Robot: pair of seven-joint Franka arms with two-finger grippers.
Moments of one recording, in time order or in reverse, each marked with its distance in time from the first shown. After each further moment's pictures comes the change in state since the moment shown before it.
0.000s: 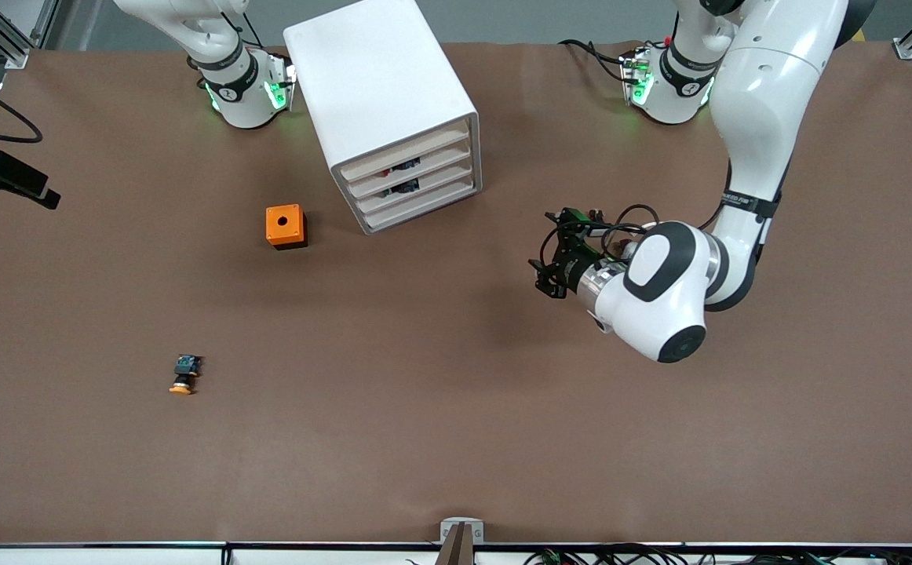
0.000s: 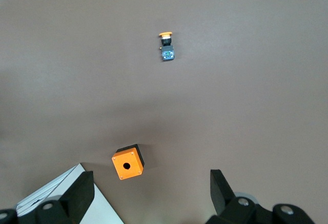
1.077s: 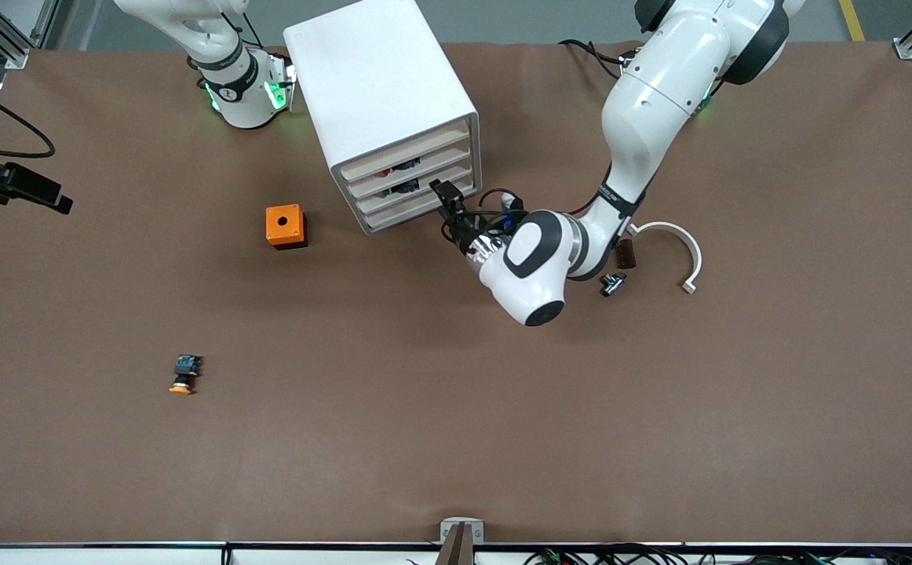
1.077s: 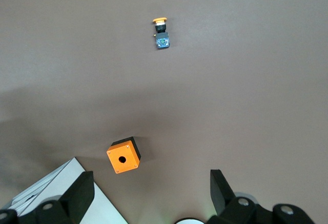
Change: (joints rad) left arm -0.274 0.155 -0.003 0.007 -0.322 0.130 -0.602; right arm -0.002 0.000 -0.011 -0.046 -0.001 -0.003 0.000
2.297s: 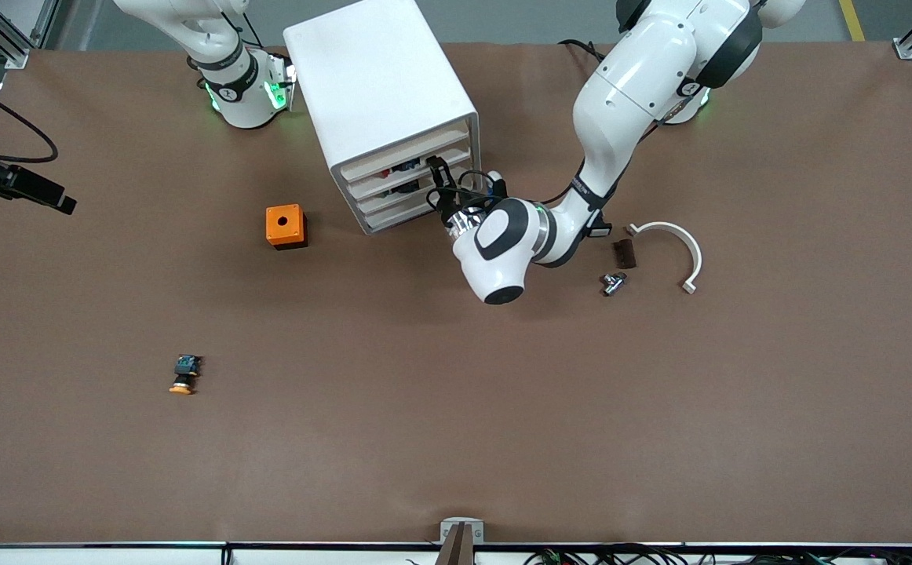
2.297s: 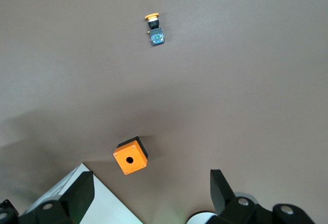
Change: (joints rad) left arm -0.059 0.047 0.003 -0.002 -0.012 -0.106 -0.005; right arm 0.018 -0.004 0.006 -0.012 0.000 -0.005 0.156
